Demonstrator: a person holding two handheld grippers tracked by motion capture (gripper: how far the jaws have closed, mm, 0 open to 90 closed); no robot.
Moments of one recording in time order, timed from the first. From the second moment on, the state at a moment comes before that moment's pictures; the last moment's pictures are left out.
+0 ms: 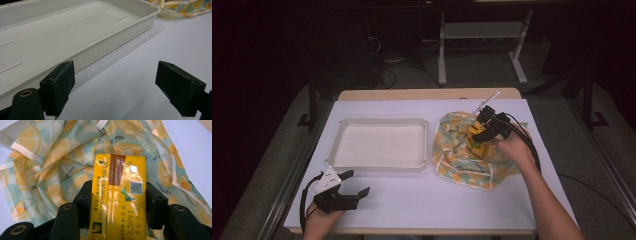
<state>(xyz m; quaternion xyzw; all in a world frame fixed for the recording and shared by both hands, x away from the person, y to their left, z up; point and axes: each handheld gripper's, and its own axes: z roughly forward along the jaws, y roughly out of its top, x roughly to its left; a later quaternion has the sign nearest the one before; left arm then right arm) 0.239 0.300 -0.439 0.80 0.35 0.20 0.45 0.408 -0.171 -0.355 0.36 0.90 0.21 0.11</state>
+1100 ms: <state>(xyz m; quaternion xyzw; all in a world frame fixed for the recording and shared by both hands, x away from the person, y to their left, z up) 0.240 0.301 -0.440 0.80 0.35 0.20 0.45 0.393 -0.167 -0.290 0.31 0.91 0.26 0.12</state>
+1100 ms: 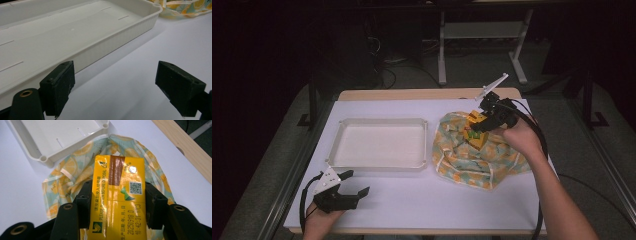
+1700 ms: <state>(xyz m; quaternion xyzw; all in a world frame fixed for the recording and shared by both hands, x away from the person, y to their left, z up) 0.240 0.302 -0.439 0.80 0.35 0.20 0.45 0.386 -0.138 -0.273 0.26 0.92 0.26 0.11</state>
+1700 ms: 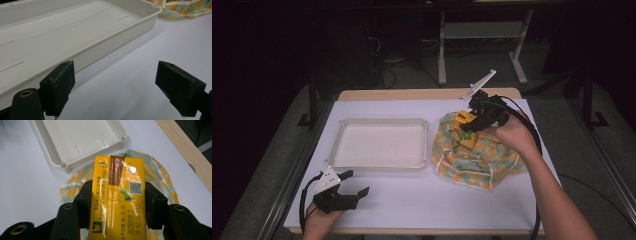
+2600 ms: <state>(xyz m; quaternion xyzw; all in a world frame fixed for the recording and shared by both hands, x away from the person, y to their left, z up) 0.240 0.303 -0.439 0.79 0.35 0.19 0.46 0.386 -0.101 -0.269 0.20 0.93 0.29 0.08</state>
